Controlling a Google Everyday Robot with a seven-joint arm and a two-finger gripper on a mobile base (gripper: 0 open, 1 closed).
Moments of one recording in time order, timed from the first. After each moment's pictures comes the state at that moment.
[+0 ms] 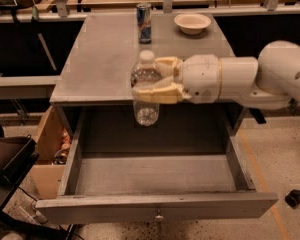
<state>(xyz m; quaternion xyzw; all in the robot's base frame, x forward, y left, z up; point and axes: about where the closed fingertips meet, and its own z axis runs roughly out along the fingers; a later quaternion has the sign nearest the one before) 0.497 0.011 0.950 -0.55 0.51 0.39 0.54</state>
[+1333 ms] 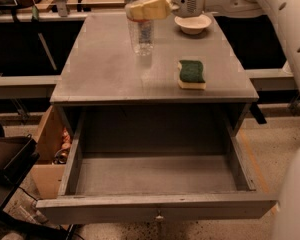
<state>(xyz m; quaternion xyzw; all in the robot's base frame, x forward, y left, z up) 0.657 0.022 1.050 -0.55 0.53 0.36 0.53</state>
